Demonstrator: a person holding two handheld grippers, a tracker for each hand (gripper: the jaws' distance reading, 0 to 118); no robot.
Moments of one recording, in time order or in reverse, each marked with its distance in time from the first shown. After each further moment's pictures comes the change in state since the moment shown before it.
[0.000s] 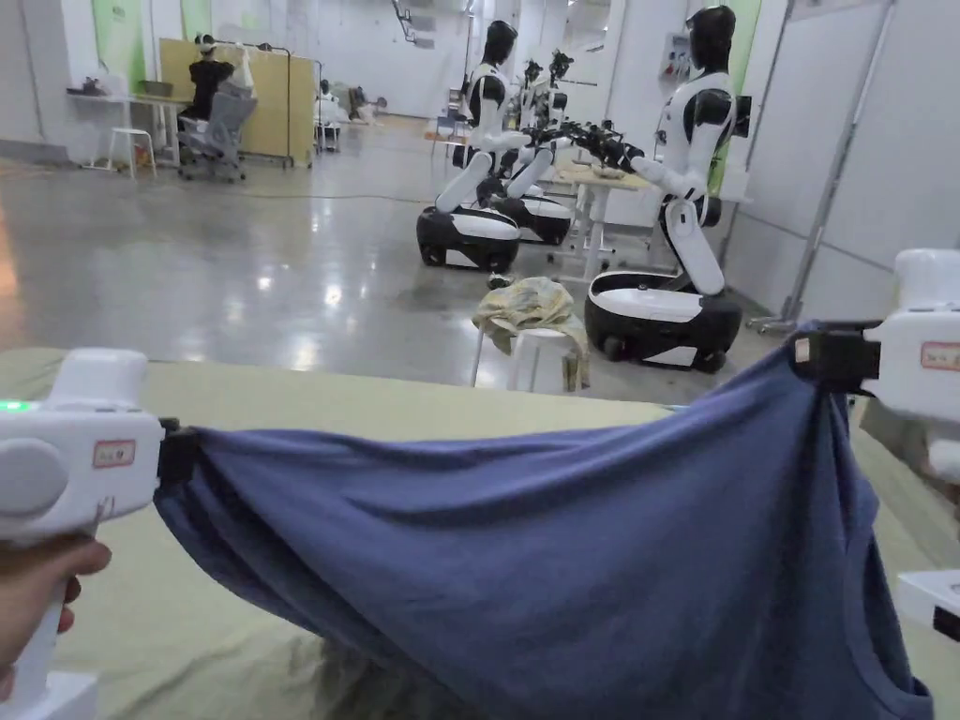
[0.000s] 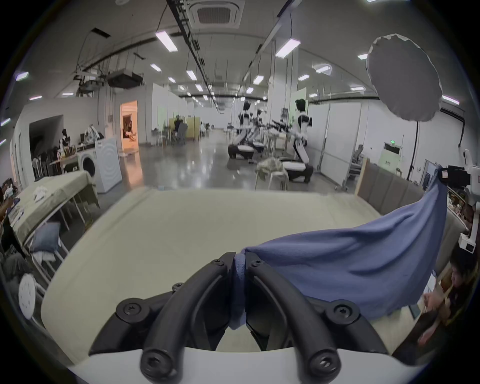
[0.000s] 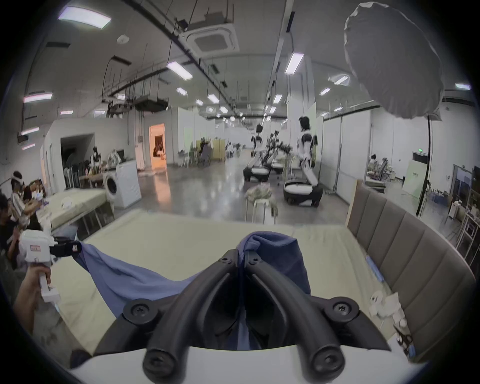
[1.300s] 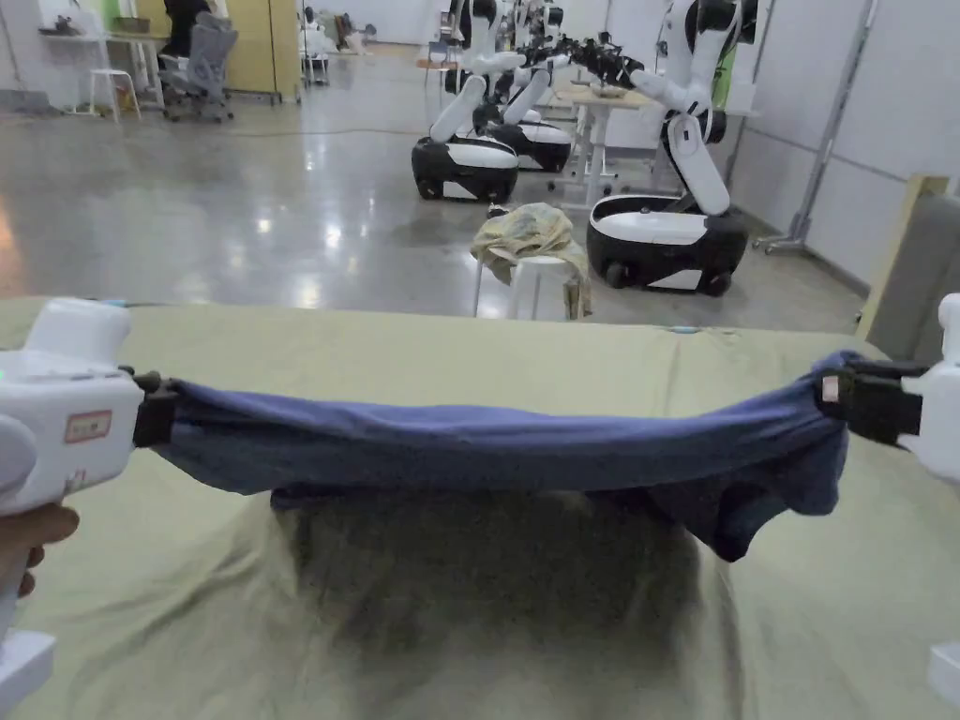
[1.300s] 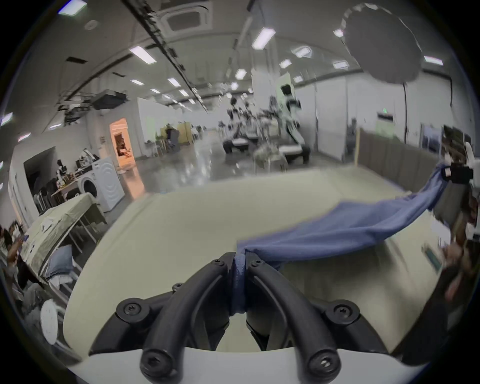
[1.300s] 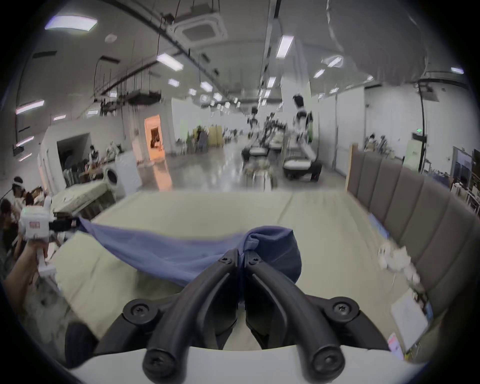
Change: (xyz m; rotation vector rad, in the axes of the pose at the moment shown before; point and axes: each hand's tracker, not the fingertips) left arm -0.008 -0.069 0.016 -0.053 0.000 -0.187; right arm 0.010 -0.143 0.039 -0.125 0.012 -0.075
